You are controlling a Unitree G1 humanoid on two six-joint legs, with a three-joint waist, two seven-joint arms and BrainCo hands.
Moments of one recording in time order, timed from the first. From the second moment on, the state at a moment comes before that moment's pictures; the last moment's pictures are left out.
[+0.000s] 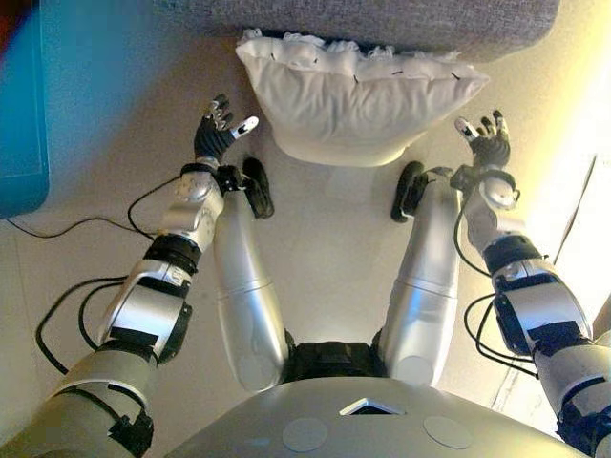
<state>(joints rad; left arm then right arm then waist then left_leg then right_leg) -0.69 0.42 -0.34 0.82 -0.63 -0.12 0.11 -0.70 -0.46 0.26 0.95 0.74 -0.19 -0.18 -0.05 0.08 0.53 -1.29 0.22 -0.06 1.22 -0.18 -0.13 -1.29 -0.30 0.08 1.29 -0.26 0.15</state>
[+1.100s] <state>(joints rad) -0.94 0.46 -0.48 0.90 -0.78 0.04 -0.22 -0.95 -0.49 0.44 1.00 0.63 -0.02 -0.07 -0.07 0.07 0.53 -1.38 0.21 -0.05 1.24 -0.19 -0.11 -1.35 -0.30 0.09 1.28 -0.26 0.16</state>
